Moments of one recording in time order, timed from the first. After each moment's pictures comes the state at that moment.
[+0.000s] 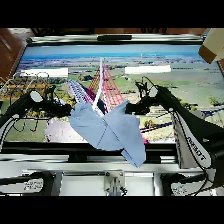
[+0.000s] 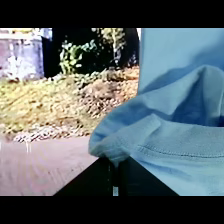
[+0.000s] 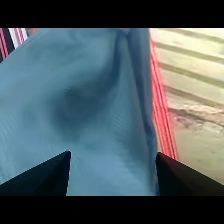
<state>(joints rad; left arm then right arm) -0.02 -1.45 1.00 1.16 -0.98 -1.51 0.28 -1.63 1.21 -1.11 1.03 1.48</state>
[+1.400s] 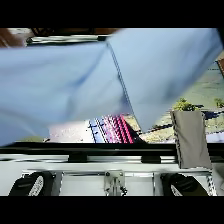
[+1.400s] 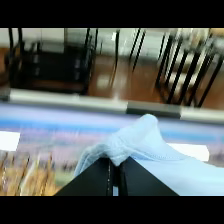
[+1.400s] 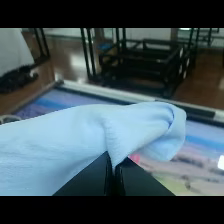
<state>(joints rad) 0.18 -0.56 1.70 1.35 -1.35 -1.60 0.33 -0.70 1.61 -1.38 1.08 1.51</state>
